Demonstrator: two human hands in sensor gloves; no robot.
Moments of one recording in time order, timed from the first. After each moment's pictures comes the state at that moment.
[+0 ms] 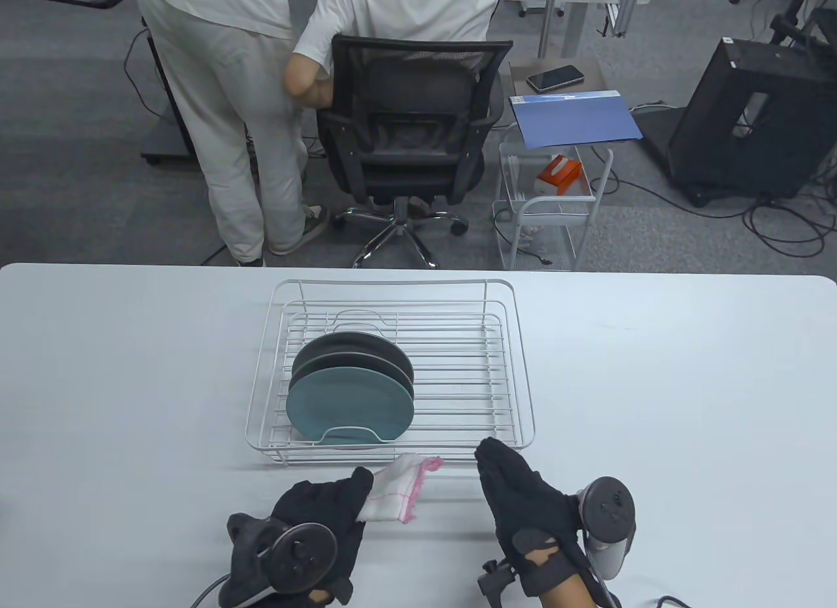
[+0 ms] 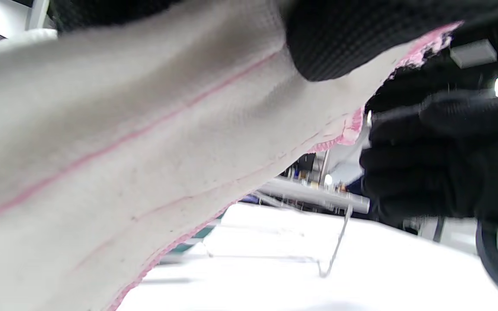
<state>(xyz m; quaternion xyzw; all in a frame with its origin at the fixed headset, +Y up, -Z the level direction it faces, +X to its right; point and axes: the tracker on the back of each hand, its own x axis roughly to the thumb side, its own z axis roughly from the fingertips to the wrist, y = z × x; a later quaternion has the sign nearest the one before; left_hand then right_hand) -0.162 -0.676 -0.229 0.08 -0.23 0.10 0.97 0.143 -0.730 -0.268 0.11 -0.06 0.74 0.66</state>
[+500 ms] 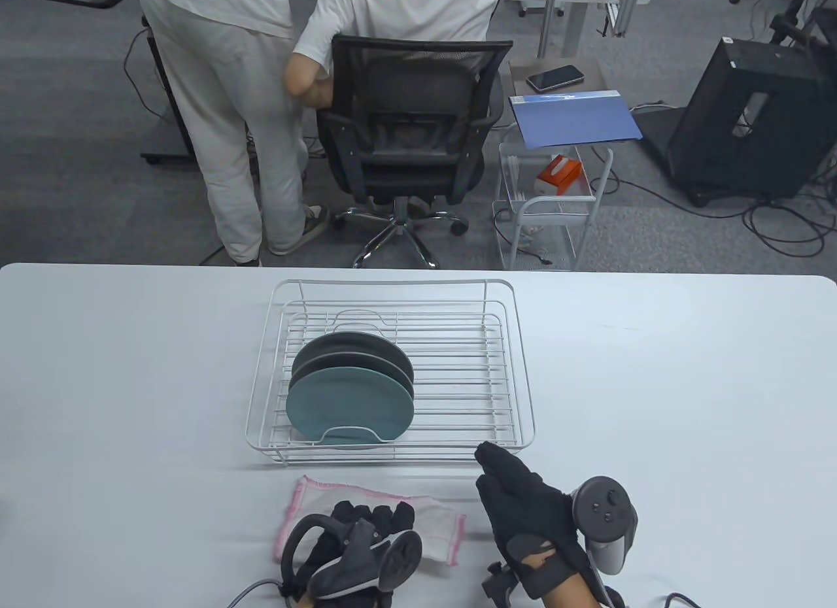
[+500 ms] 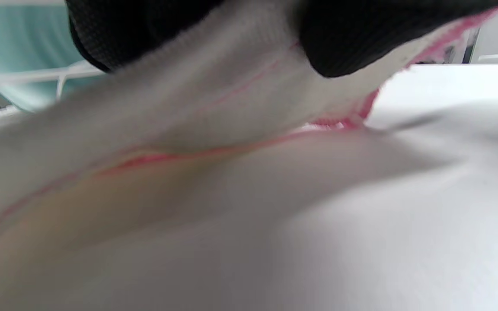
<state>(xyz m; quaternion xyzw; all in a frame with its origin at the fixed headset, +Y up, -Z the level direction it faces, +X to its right) -0.100 -0.745 -0.242 -0.08 -0.24 -0.08 0.96 0.139 -0.730 -0.268 0.14 -0.07 0.78 0.61</state>
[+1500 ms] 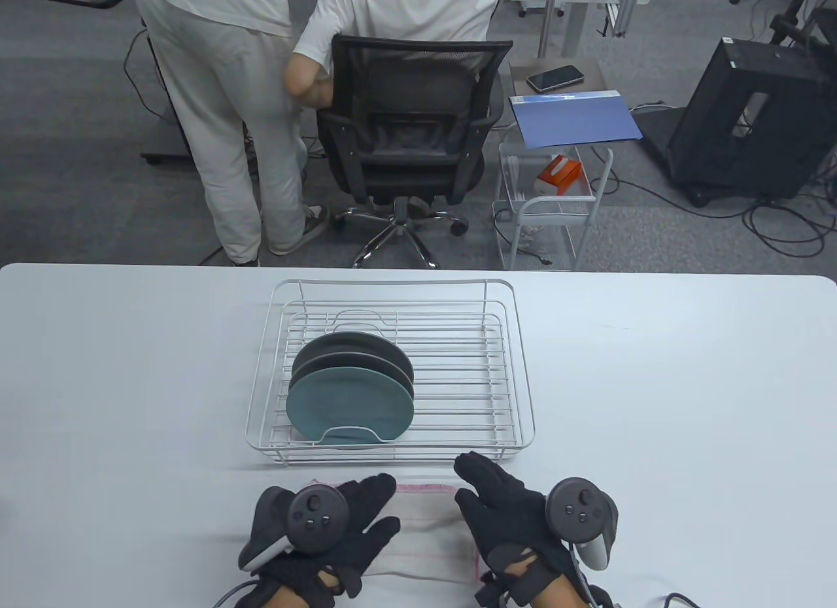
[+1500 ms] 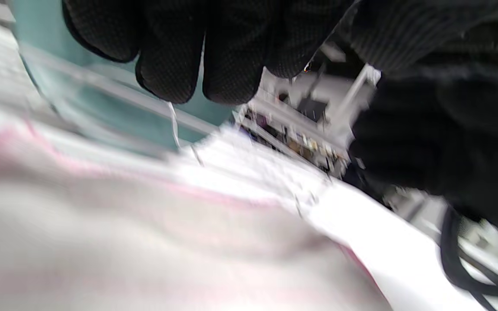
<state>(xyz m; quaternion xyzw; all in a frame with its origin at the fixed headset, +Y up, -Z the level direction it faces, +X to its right) -0.180 -0.700 -0.261 -0.01 -0.21 0.21 0.96 0.120 -0.733 -0.269 0.19 -0.05 0.82 0.54</state>
